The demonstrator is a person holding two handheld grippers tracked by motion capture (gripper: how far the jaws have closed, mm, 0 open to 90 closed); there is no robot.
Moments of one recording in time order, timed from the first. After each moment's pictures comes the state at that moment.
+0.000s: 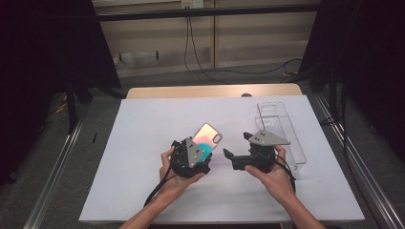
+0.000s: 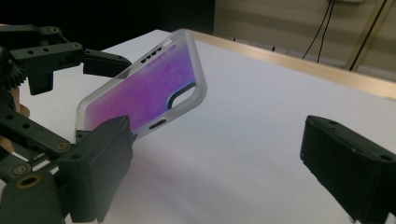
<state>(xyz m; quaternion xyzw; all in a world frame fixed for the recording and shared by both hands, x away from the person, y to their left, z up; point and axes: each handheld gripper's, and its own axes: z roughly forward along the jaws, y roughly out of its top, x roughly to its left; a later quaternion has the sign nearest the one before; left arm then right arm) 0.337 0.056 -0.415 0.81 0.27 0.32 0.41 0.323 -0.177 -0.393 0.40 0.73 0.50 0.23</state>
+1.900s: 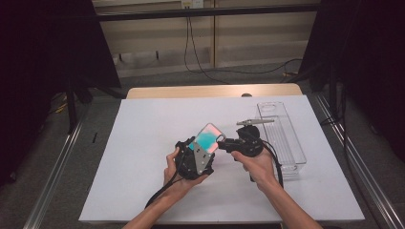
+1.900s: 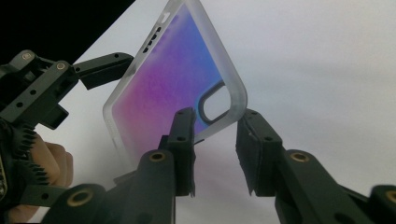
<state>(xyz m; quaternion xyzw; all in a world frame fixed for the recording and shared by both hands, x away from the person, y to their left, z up) 0.331 0.044 -0.423 0.80 0.24 0.38 0.40 0.360 -0.154 -0.383 0.52 0.73 0.44 0.06</state>
